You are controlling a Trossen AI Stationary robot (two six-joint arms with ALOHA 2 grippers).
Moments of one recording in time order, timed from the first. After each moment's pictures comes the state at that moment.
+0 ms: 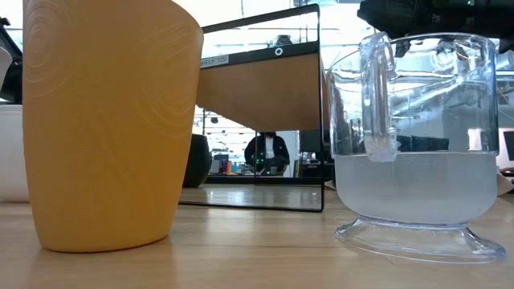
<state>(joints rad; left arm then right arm) 0.31 1.14 0.03 0.69 -0.29 -0.07 0.10 0.68 0.26 0.62 0.23 -0.04</state>
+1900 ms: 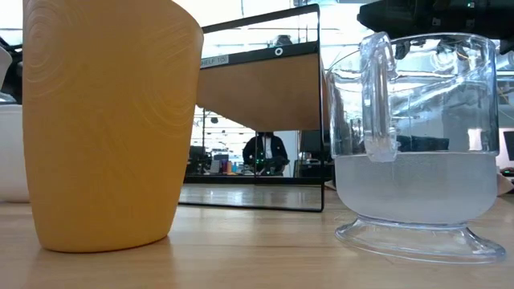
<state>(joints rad) 0.35 0.93 0.05 0.64 -0.24 -0.04 0.10 0.68 0.26 0.59 0.23 -0.04</state>
